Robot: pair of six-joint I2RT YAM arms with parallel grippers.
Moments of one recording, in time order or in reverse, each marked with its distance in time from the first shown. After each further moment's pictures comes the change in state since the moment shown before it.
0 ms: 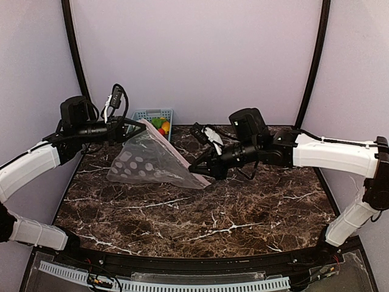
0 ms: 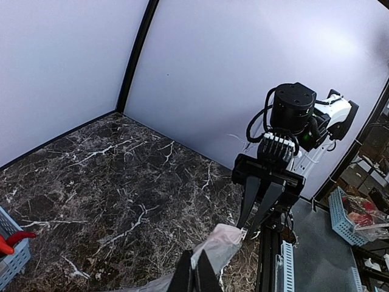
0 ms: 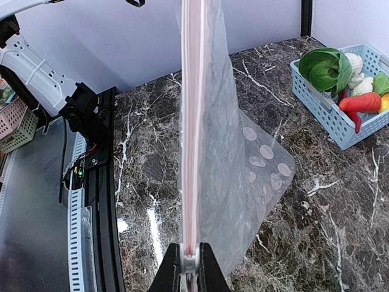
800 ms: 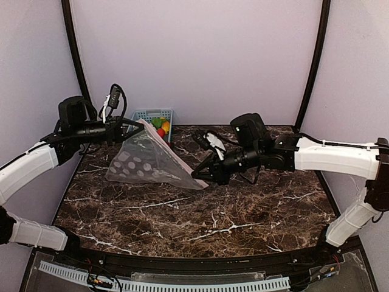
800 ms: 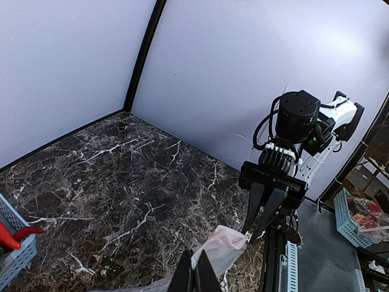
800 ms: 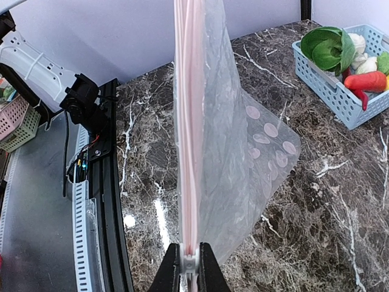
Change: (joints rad) left arm 0.010 -0.021 0.000 -0.037 -0.025 0.017; right arm 0.006 -0.021 -0.053 -0.004 0.000 0.037
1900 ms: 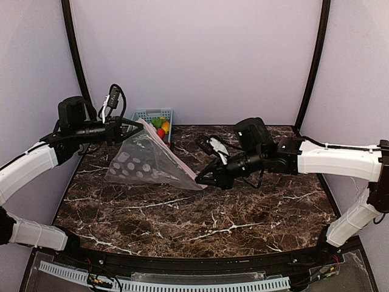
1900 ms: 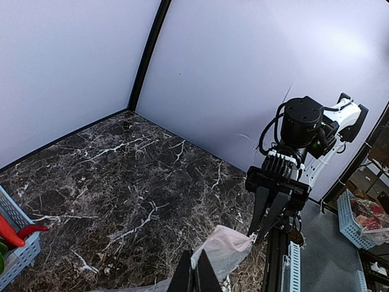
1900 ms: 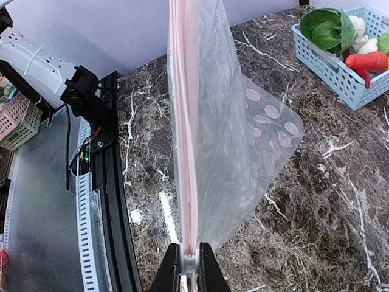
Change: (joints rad) left arm 0.008 -0.003 0.000 -0.014 -0.012 0.007; right arm 0.002 -0.032 -0.054 -0.011 0.000 0.028
